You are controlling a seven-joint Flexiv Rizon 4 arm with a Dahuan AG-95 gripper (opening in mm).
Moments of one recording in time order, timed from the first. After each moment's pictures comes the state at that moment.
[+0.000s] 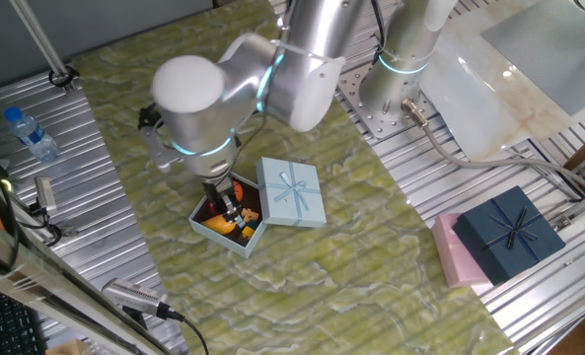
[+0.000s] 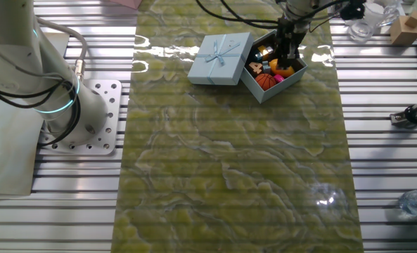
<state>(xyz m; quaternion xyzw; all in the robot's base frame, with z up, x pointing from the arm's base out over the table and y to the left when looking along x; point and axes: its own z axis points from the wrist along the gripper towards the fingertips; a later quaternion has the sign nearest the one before) 0.546 0.134 0.074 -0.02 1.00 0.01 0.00</state>
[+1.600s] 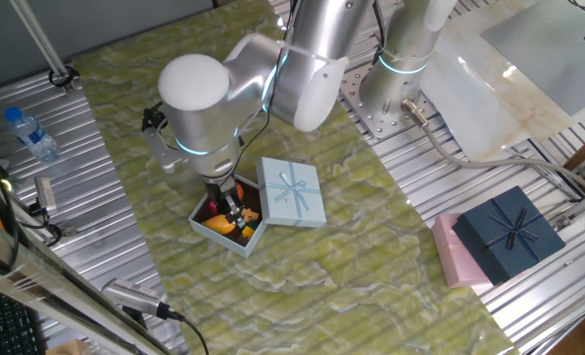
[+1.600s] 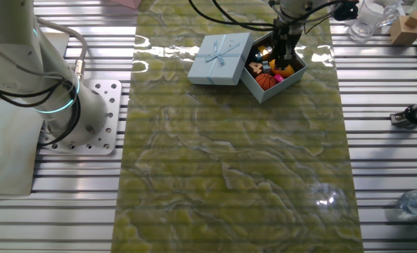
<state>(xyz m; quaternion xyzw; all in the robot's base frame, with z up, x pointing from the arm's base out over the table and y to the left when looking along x) 0.548 0.141 0.065 -0.03 1.00 0.02 0.00</state>
